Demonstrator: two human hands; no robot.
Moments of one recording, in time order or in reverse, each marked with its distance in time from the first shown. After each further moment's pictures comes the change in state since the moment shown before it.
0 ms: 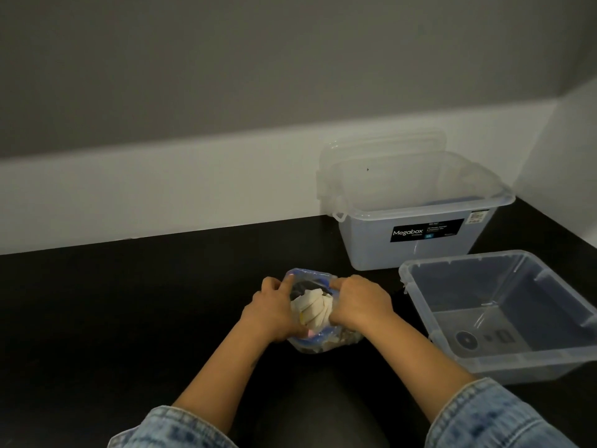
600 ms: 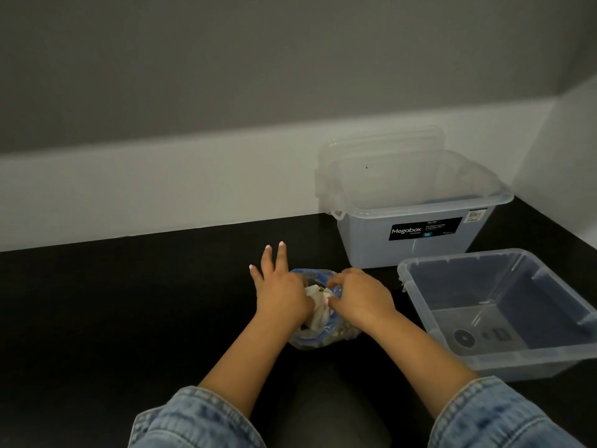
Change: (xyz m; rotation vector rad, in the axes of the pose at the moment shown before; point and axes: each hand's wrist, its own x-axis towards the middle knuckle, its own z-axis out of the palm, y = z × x) left_hand 0.002 0.030 -0.004 0.196 0.285 0.038; right_hand 0.003 0.009 0.005 0.102 0.147 -0.100
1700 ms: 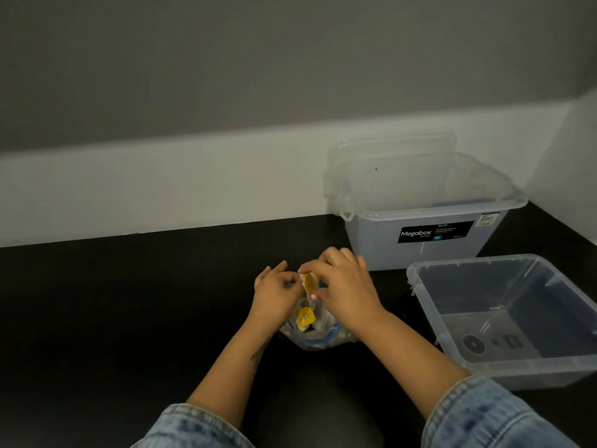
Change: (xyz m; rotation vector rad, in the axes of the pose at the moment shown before) left_hand -0.003 -0.034 0.013 -0.790 0.129 0.048; right_hand -0.002 -0.028 -0.003 -0.031 0.278 -0.409
